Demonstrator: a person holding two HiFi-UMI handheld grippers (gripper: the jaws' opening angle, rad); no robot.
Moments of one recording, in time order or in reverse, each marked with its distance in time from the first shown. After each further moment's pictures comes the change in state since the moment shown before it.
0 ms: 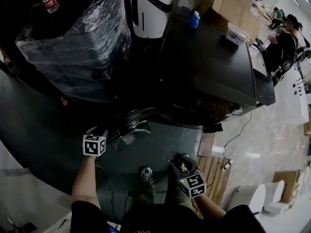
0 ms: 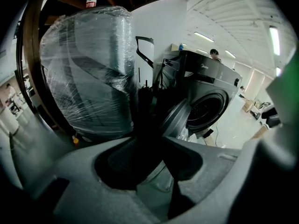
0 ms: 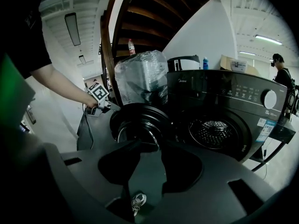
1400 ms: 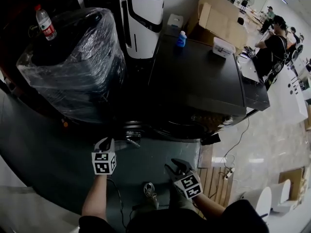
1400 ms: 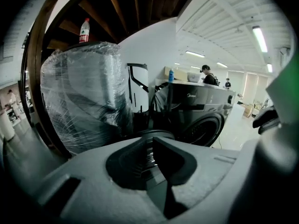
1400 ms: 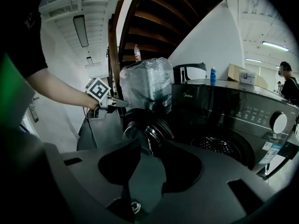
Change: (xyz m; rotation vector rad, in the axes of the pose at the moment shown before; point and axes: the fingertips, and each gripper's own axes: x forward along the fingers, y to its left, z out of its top) left arm -0.039 -0.057 0.093 0.057 -0.280 0.022; right arm 0.010 -0.003 0.061 -0.077 -0.066 0.046
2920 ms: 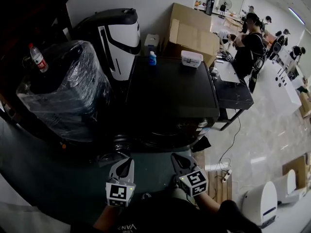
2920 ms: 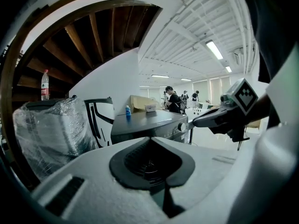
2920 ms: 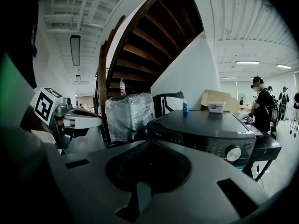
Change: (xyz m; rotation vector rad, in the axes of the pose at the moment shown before) left arm -0.148 -0.234 0.122 0.243 -0.288 -0.263; right arm -0.146 -0.072 0.093 0.065 -0.287 -0.193
